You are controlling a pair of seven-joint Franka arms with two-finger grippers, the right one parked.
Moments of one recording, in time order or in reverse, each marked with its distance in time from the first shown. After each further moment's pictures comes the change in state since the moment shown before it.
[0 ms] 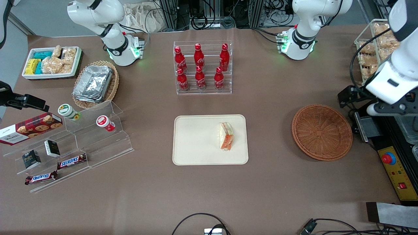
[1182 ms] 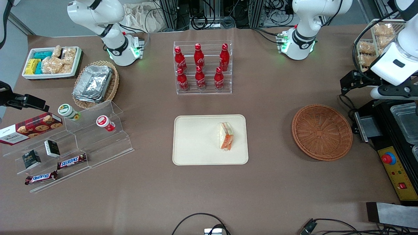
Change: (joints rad) arm -0.002 -0.055 0.003 -0.034 -0.023 -0.029 0.012
